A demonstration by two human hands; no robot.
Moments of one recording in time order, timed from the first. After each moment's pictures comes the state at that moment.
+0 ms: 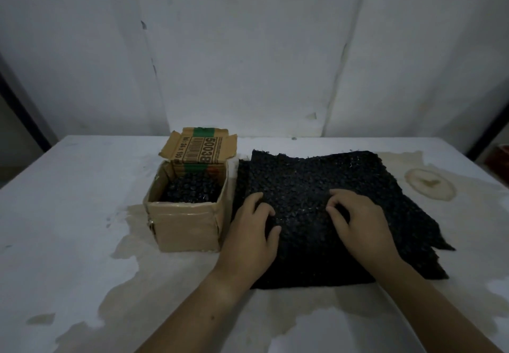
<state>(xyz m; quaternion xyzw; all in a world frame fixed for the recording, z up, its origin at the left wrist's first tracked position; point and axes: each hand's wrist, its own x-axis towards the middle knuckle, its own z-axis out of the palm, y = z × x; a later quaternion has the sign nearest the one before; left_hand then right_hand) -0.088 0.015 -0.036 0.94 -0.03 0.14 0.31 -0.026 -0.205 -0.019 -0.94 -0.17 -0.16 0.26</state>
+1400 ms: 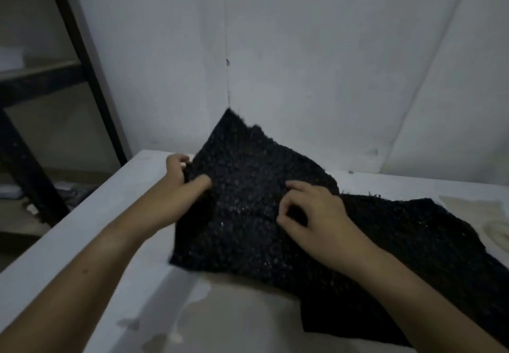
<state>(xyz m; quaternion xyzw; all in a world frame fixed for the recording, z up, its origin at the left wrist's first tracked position) -0.129 0.226 0.104 0.83 0.21 0.08 0.51 -0.054 -0.019 0.072 -0.89 -0.37 -0.05 0.25</state>
